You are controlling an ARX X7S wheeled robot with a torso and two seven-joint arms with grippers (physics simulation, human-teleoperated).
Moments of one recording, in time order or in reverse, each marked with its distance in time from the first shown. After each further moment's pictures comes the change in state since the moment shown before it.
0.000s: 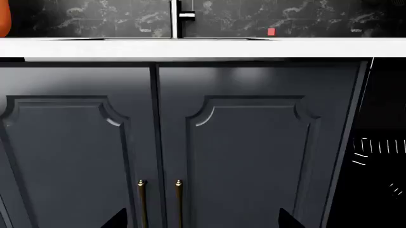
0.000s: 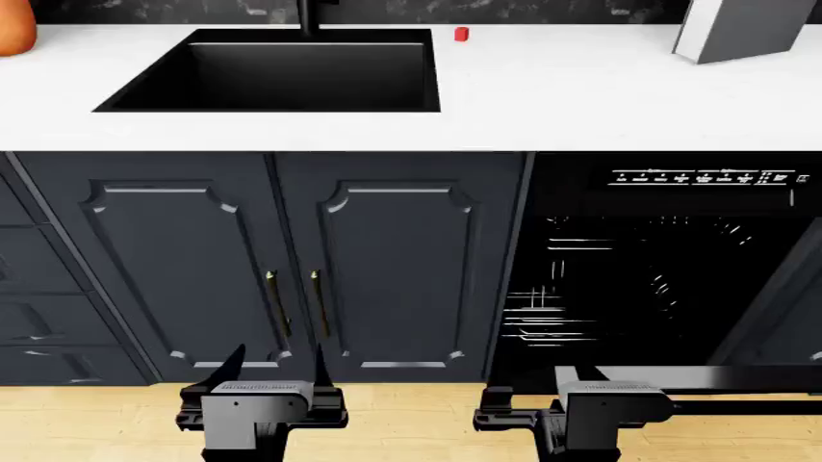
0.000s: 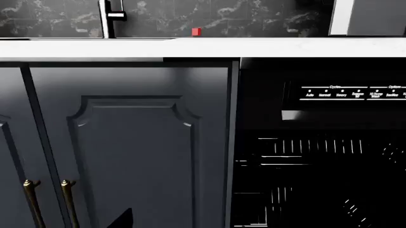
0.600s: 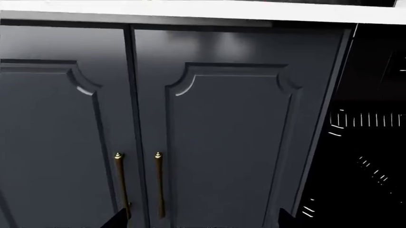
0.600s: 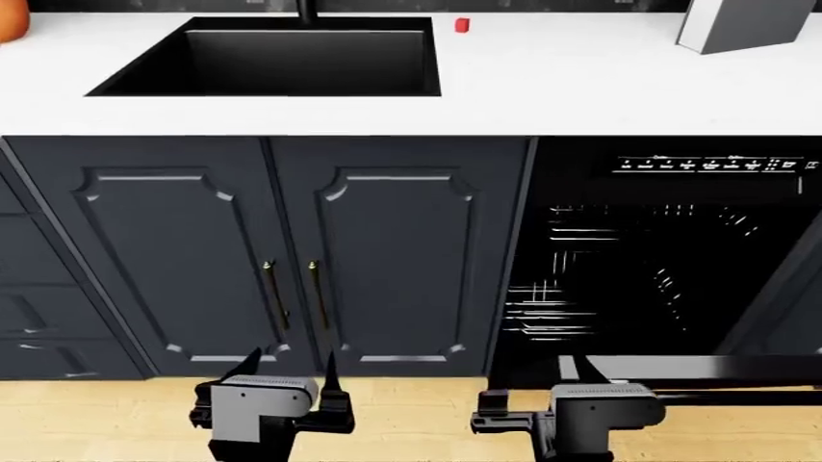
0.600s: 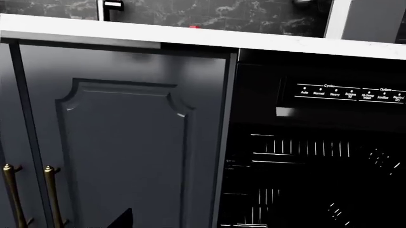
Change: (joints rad) left arm -0.018 -0.068 0.067 0.027 -0.103 -0.123 0.007; right arm -0.002 0.056 -0.089 0.019 -0.017 -0.034 0.113
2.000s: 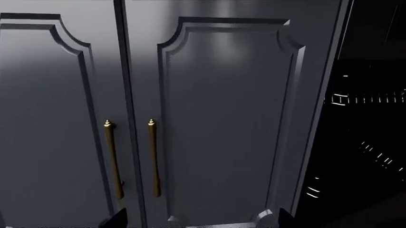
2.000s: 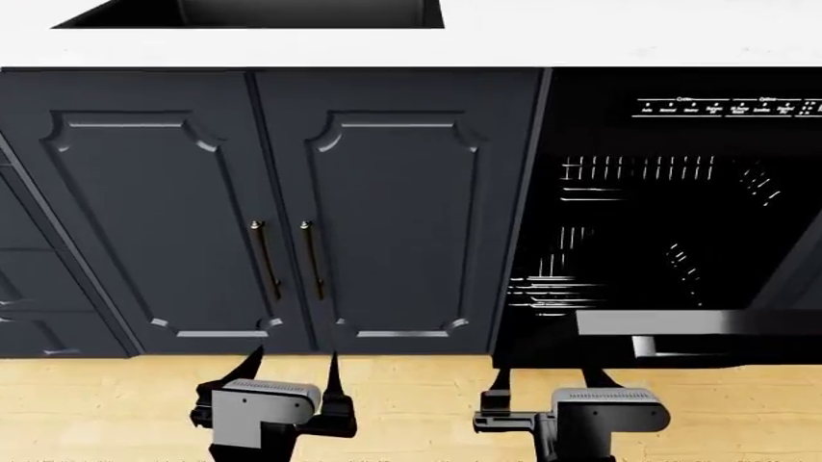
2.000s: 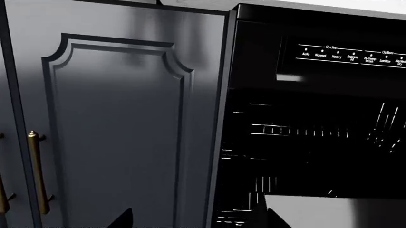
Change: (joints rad) left arm 0.007 -0.070 0.085 -0.005 -0.056 0.059 -0.063; right arm -0.001 0.071 -0.088 0.000 0.047 -0.038 0.113
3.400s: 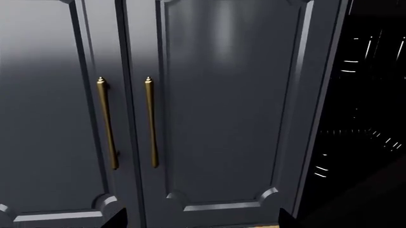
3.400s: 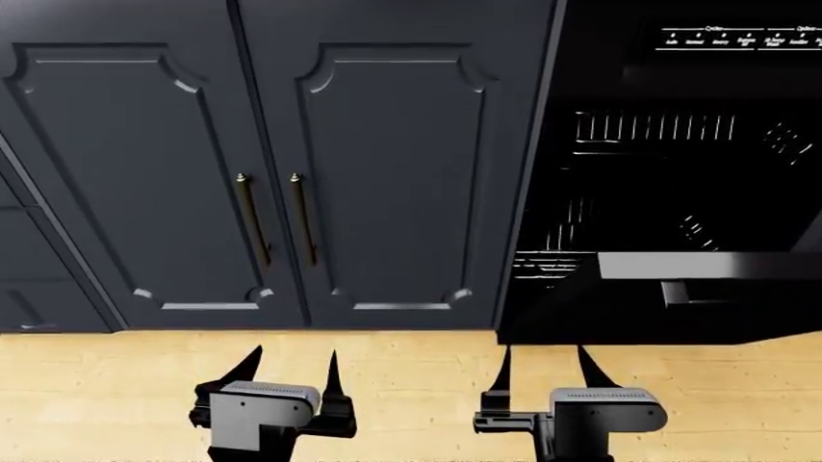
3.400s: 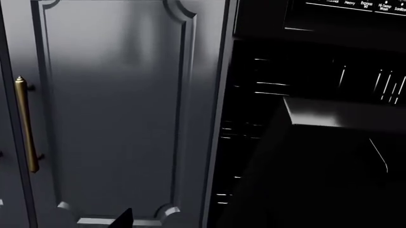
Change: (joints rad) left arm -0.001 -0.035 0.045 -0.011 -0.033 0.046 -0.043; right arm 0.013 0.039 -0.053 0.010 0.026 0.006 0.059
